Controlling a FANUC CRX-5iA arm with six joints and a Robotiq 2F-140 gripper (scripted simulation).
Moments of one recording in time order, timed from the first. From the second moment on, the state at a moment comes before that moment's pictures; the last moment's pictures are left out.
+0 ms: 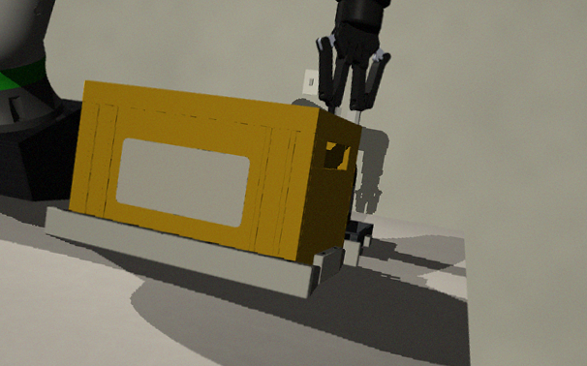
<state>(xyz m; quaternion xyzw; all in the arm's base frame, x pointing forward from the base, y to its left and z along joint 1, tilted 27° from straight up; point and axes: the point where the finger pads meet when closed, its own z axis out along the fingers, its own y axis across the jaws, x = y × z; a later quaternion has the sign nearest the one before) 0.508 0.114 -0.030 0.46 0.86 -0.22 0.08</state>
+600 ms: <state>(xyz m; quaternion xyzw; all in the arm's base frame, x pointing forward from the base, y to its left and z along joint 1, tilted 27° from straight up) 0.503 0.116 -0.037 0.46 0.86 -0.22 0.08</state>
